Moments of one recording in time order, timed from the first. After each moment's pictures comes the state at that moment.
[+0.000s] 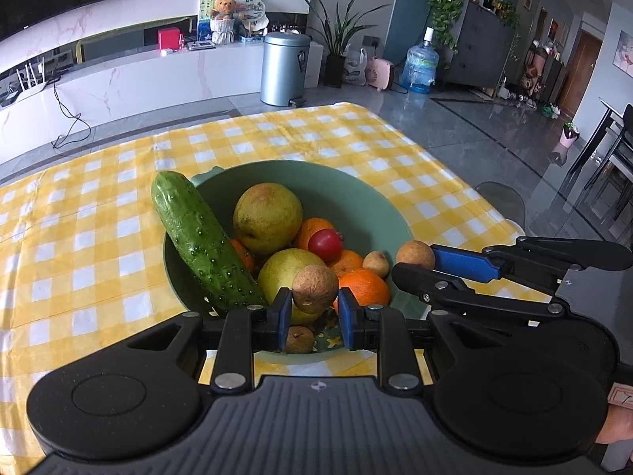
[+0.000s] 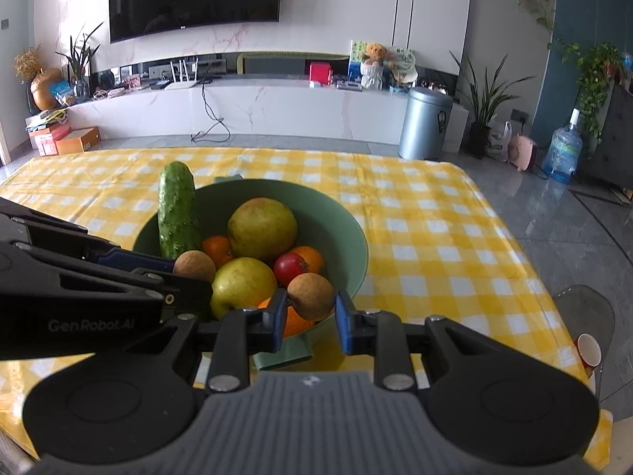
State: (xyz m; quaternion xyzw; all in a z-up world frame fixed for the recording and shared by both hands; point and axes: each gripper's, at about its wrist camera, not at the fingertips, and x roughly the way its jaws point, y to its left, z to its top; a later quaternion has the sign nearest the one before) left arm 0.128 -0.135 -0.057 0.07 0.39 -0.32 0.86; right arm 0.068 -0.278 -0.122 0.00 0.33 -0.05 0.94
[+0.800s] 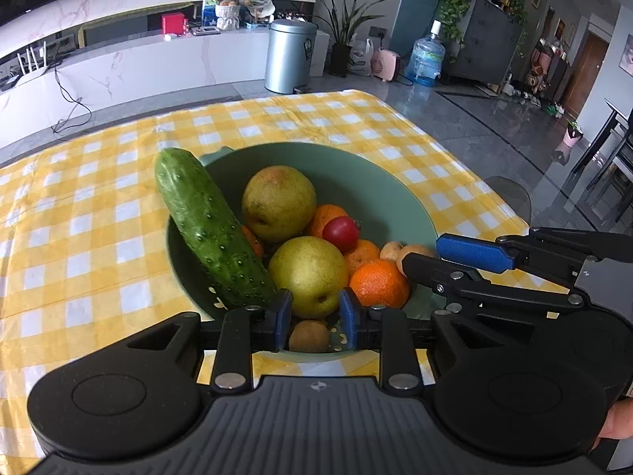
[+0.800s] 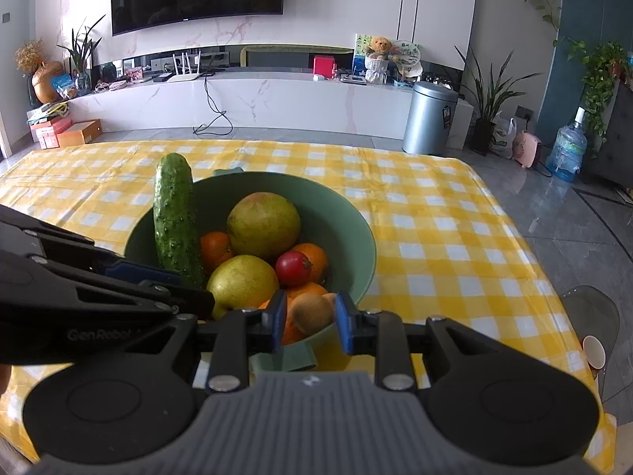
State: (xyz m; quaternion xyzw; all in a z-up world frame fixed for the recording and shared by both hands) left arm 0.137 -0.129 -0.065 0.06 0.41 -0.31 0.86; right arm 0.079 -0.276 -0.130 -0.01 0.33 -0.04 0.94
